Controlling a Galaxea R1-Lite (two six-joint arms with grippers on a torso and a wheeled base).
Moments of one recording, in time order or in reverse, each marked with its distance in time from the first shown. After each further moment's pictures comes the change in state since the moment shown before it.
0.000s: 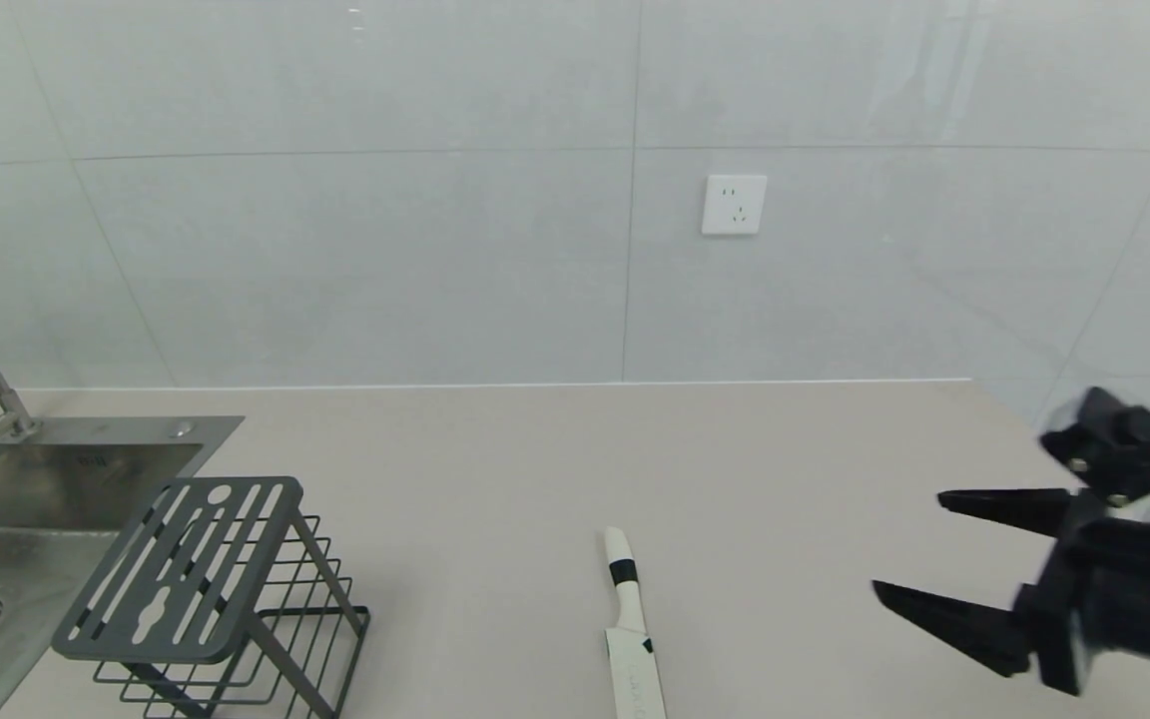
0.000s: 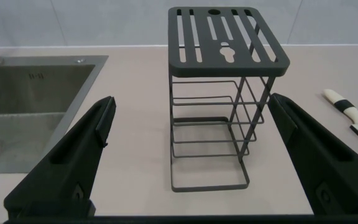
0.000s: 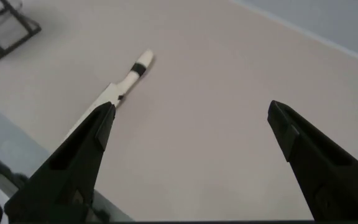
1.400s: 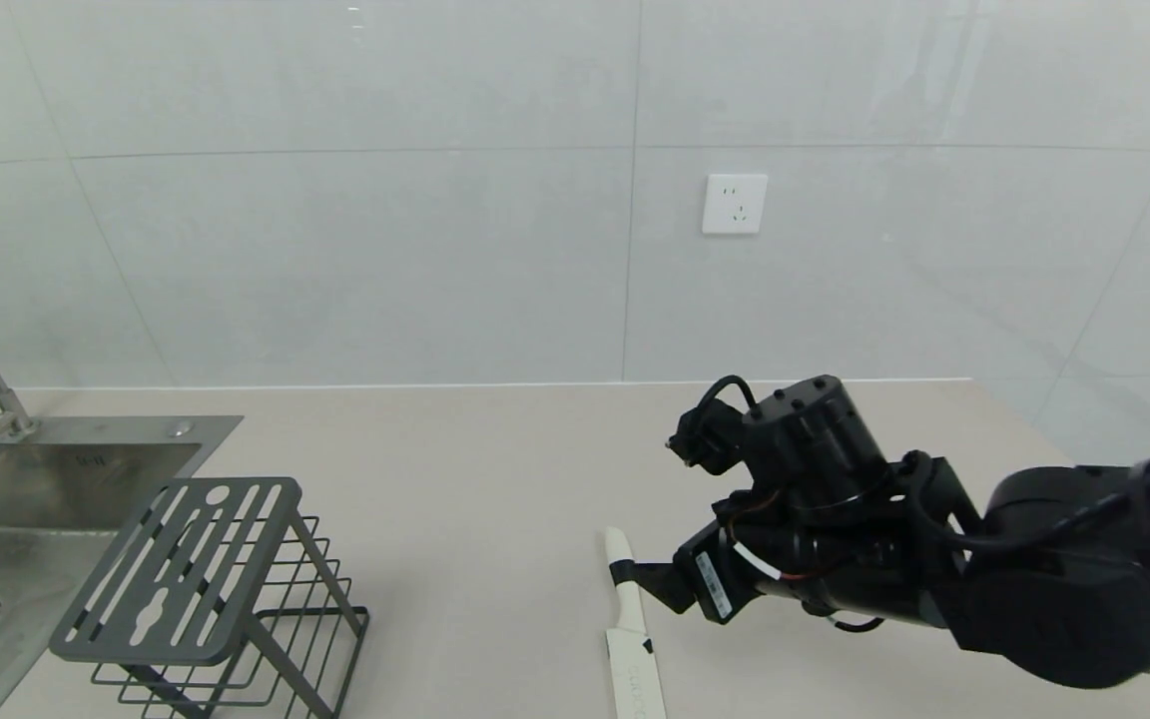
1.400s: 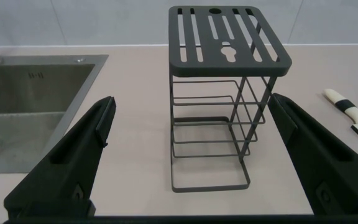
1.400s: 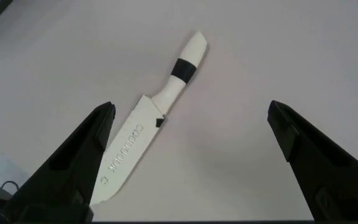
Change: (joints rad) left arm 0.000 0.000 0.000 0.000 0.000 0.000; right arm 0.325 0.618 -0.372 -0.028 -0.271 0.252
